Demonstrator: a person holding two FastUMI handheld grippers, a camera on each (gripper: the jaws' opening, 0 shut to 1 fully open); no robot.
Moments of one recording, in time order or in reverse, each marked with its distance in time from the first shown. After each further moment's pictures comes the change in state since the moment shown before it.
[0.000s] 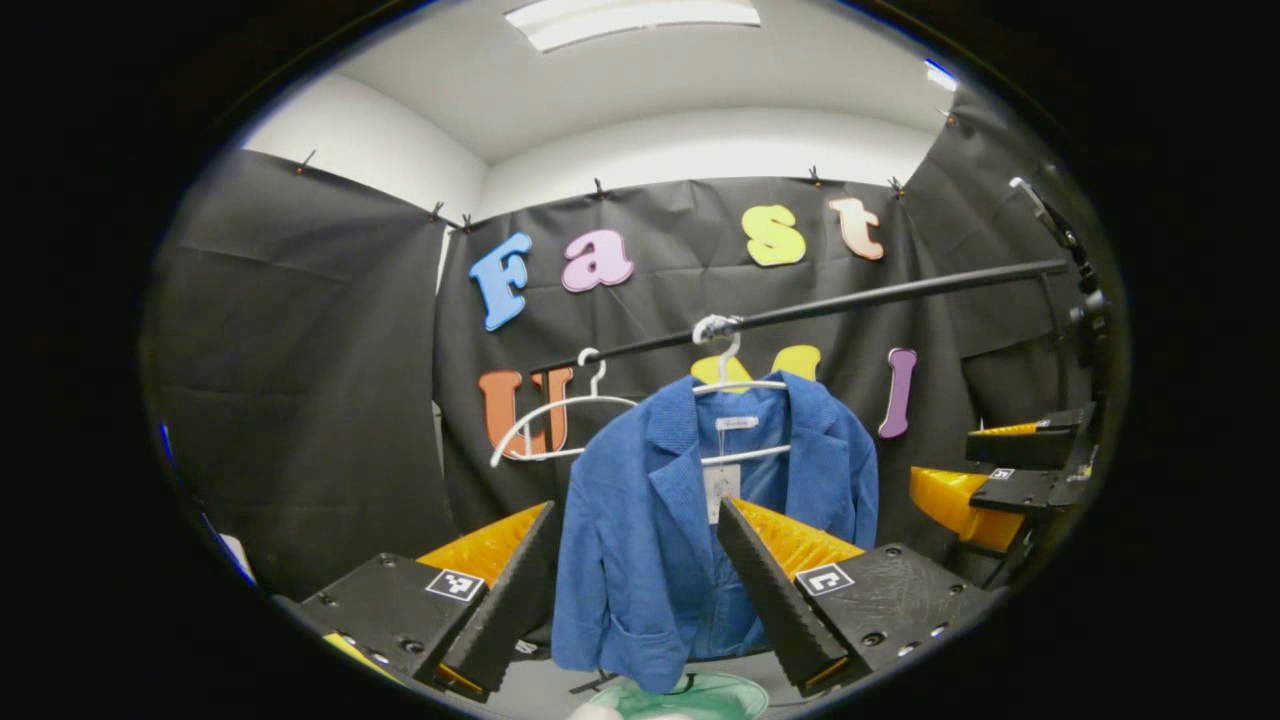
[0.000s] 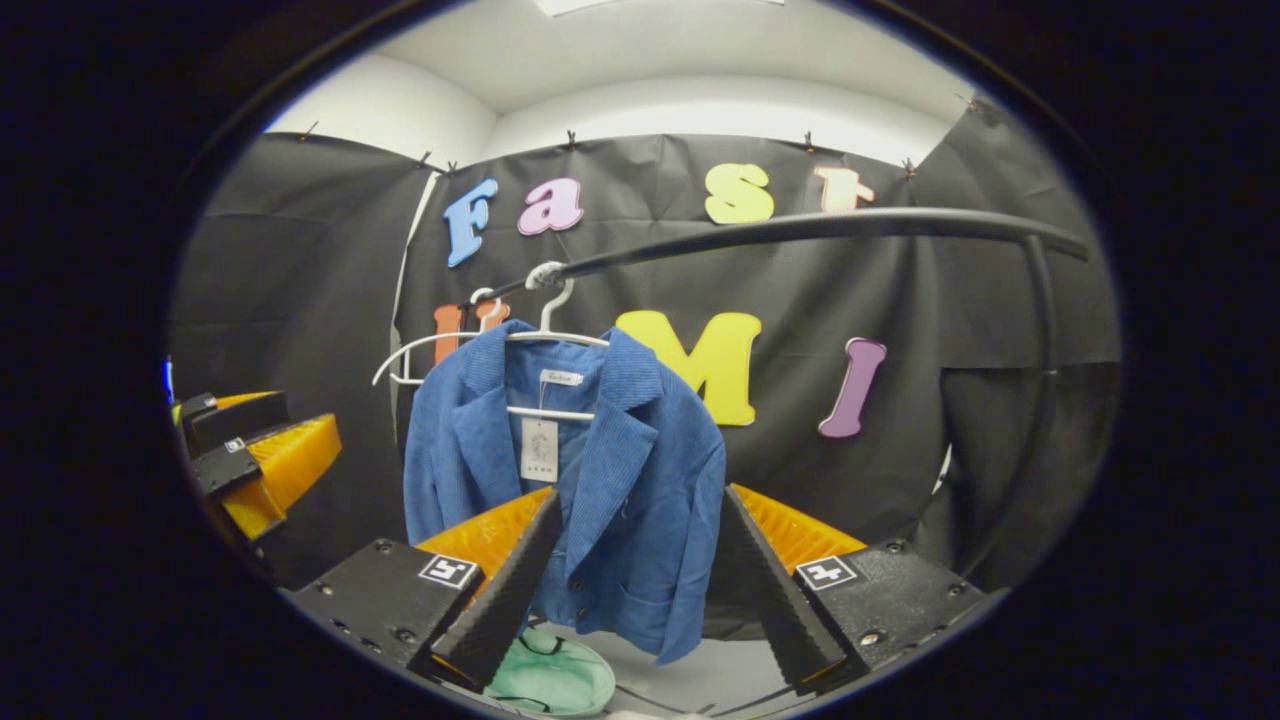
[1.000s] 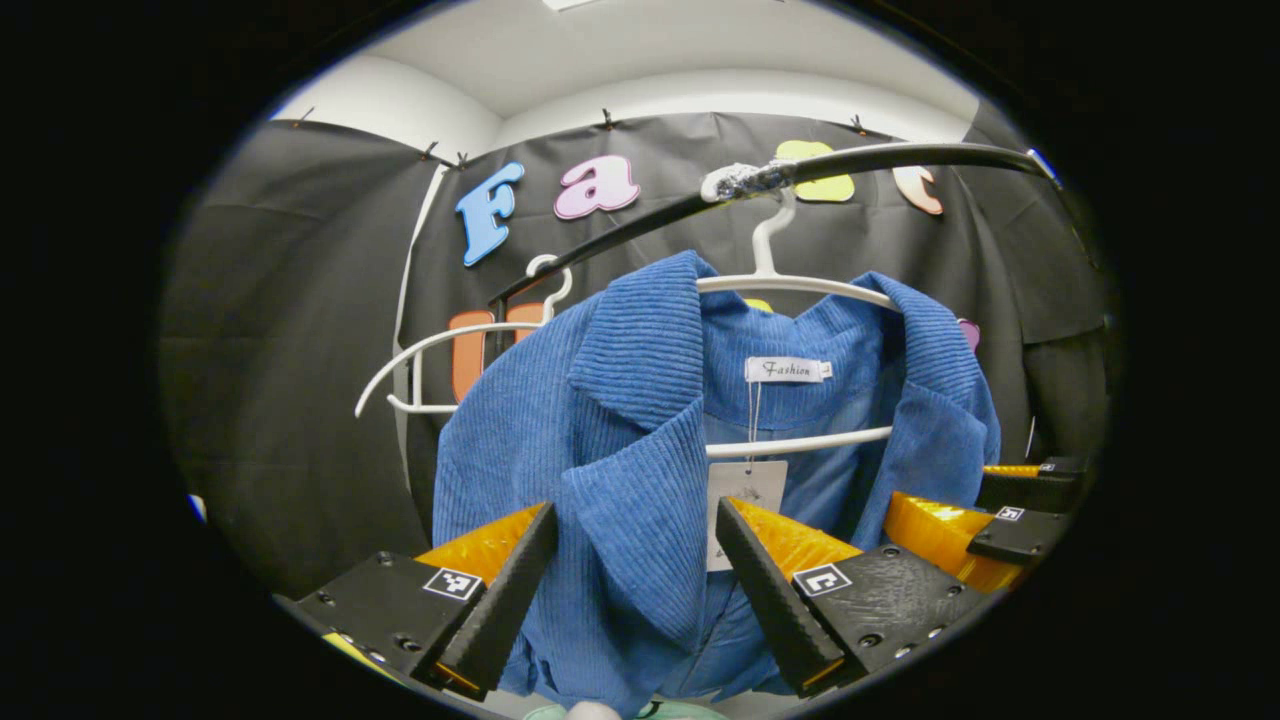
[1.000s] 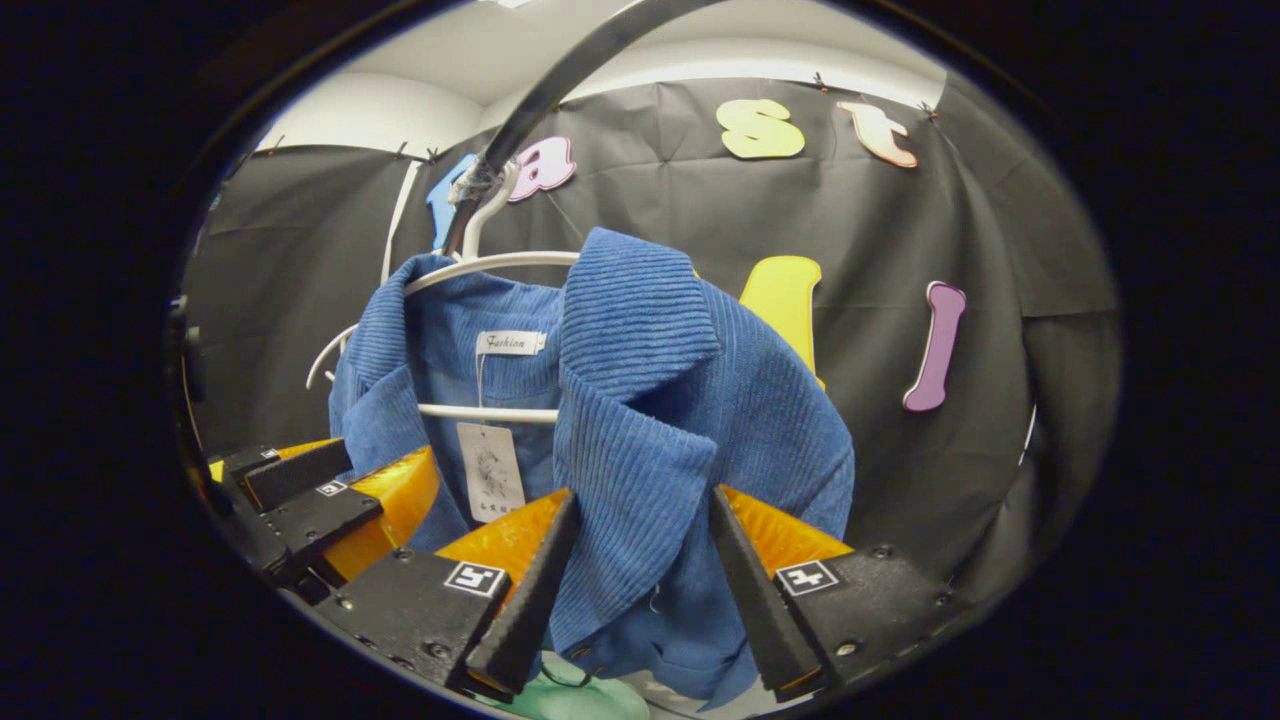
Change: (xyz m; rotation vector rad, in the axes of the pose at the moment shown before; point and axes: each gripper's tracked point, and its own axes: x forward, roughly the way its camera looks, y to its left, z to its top) left arm 0.177 -0.030 -0.063 -0.068 0.087 0.064; right arm 0.173 0.009 -0.029 0.079 0.040 0.090
